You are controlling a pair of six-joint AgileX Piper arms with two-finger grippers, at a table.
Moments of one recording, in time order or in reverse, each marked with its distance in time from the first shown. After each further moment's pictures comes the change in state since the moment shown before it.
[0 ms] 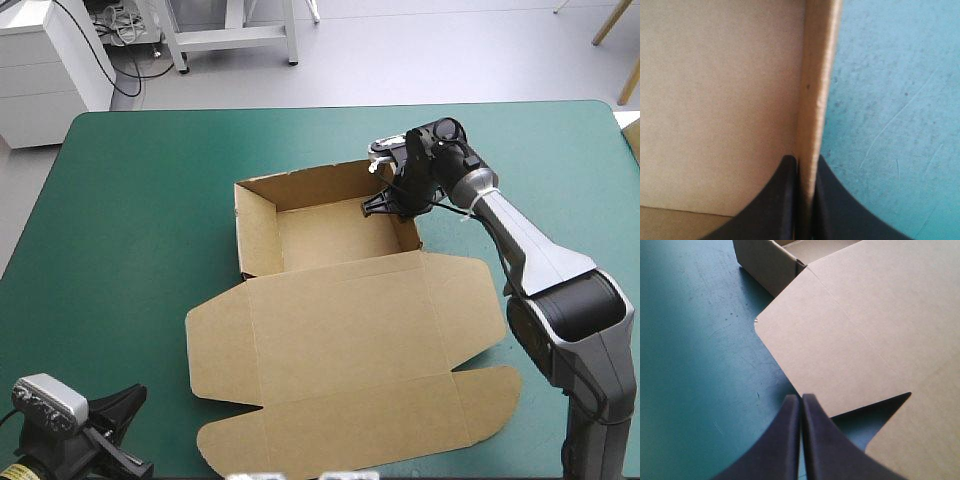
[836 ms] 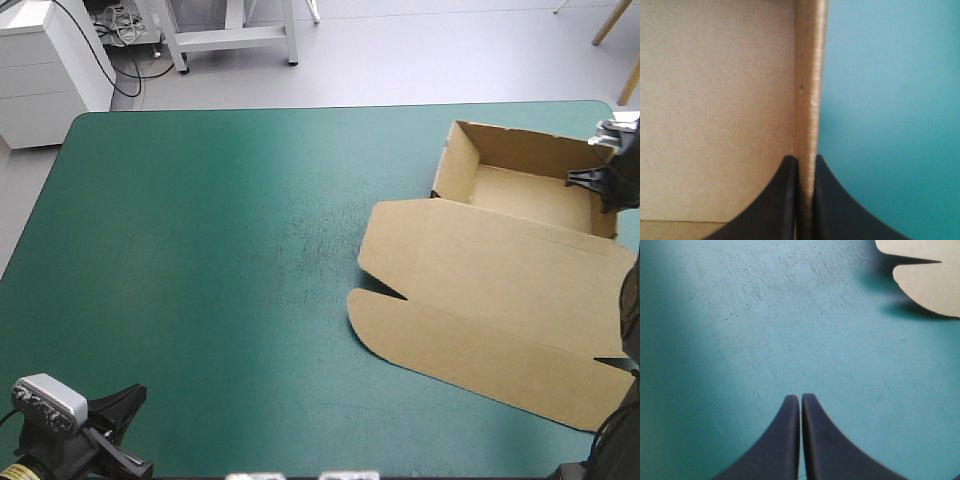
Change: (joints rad) left arm 0.000 -0.001 0.000 0.000 0.001 0.000; right arm -0.737 0.003 0.000 -0.038 0.003 -0.132
